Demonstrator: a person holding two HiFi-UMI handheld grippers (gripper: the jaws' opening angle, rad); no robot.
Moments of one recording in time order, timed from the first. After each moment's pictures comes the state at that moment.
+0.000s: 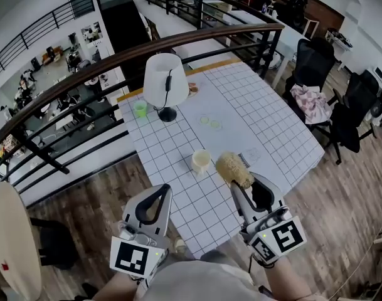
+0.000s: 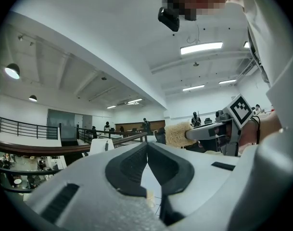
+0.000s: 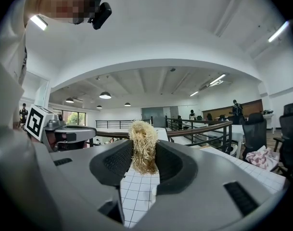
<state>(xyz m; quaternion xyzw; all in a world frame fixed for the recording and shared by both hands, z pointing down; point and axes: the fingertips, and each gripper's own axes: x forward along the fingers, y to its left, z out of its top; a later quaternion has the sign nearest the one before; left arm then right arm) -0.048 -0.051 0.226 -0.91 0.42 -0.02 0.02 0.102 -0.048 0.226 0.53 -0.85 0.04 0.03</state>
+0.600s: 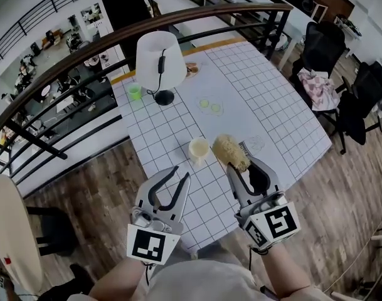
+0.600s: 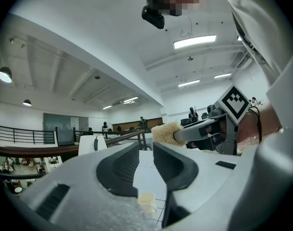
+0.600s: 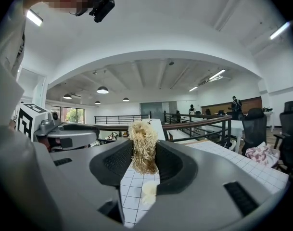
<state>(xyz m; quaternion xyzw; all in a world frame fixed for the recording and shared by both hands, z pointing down) 0.010 -0.093 0.284 -0.91 0.40 -0.05 0.04 0.124 -0.106 0.280 0.53 -0.84 0.05 0.05</state>
